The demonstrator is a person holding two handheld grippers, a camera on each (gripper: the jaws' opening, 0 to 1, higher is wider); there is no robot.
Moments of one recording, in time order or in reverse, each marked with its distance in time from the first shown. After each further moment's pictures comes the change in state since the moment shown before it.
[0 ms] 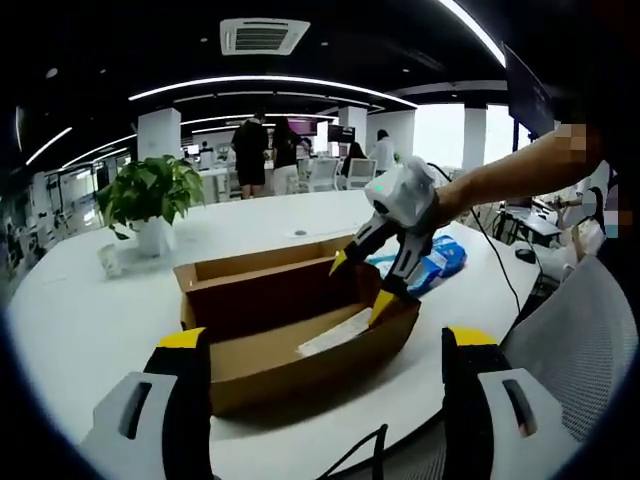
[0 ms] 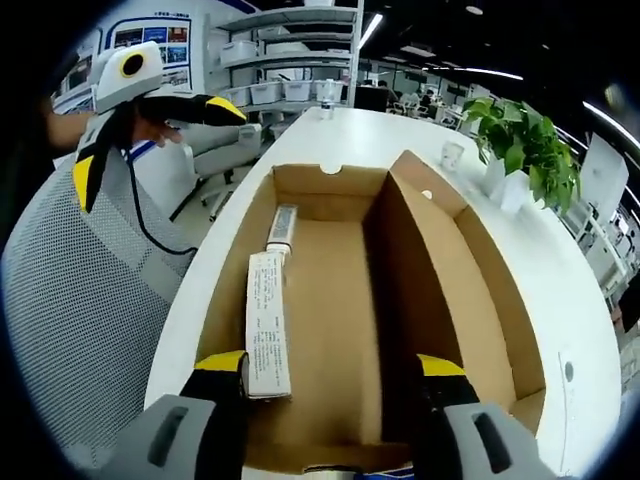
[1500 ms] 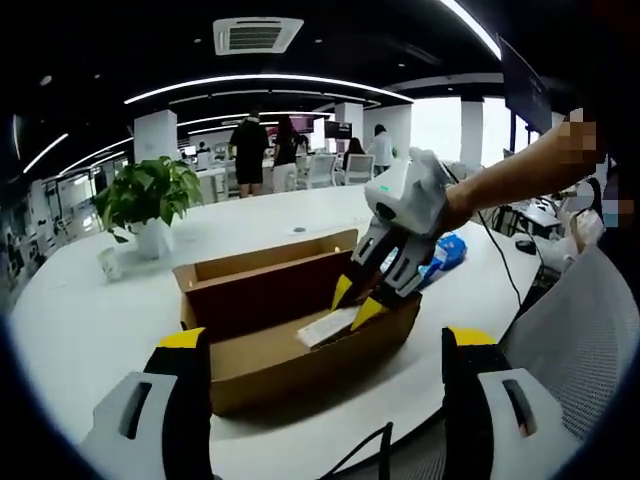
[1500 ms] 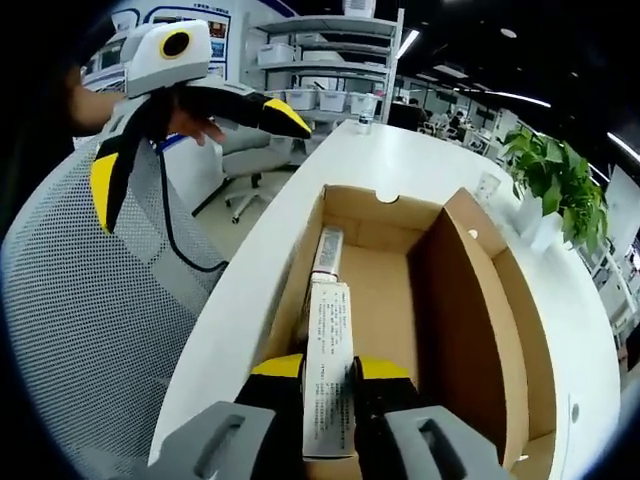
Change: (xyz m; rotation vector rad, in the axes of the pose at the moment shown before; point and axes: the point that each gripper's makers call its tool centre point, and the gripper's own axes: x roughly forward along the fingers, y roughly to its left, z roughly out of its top) left arm 0.001 -0.005 -0.001 0.030 0.017 -0.001; right arm 0.014 0.036 0.032 -0.095 -0.066 0.055
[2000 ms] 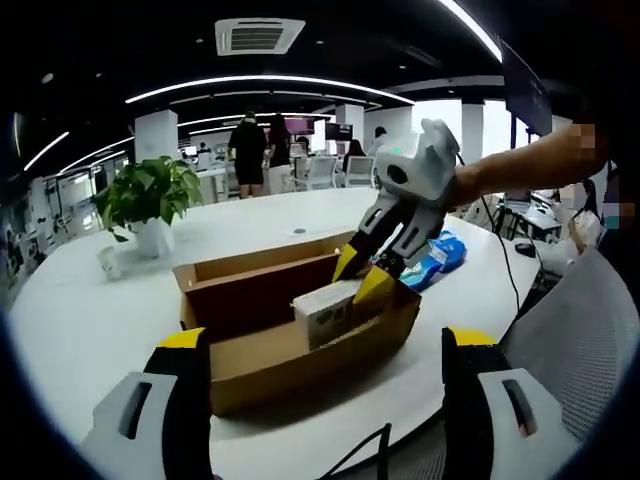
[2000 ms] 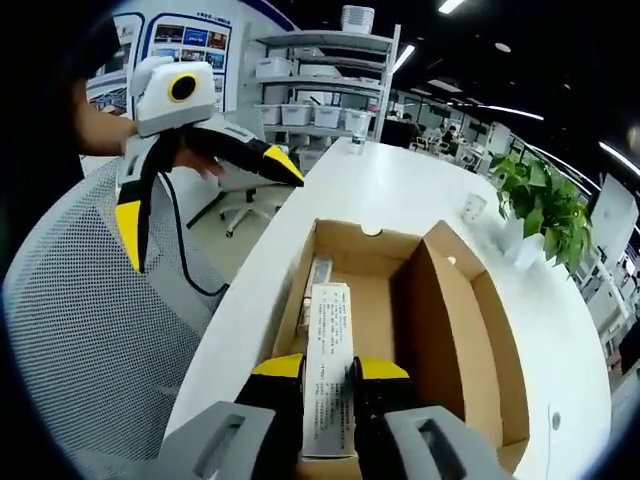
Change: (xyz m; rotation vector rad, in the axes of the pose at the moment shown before) left arm 0.000 0.002 -0.001 -0.010 -0.006 -0.002; right arm -0.036 -0.006 0.028 -0.021 -0.058 -0.036
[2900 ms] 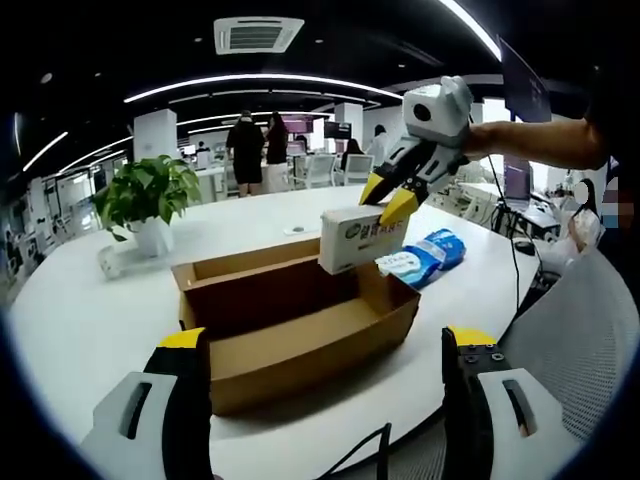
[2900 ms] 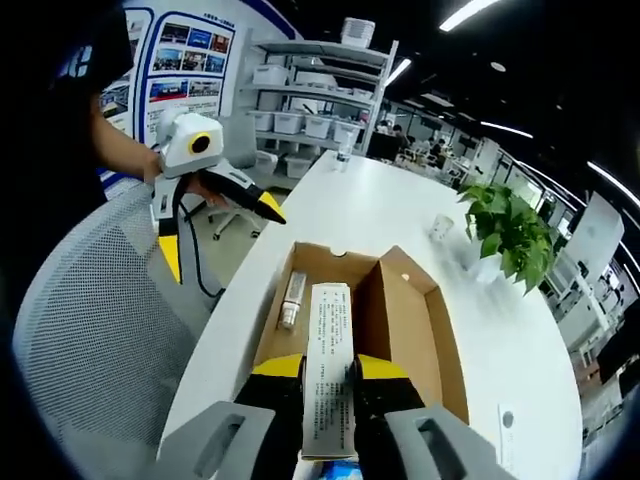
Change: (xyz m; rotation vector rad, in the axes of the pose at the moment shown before) left arm 0.001 -0.002 -0.002 0.000 0.003 -0.006; right arm -0.092 -0.026 0.011 -0.038 -0.023 -0.095
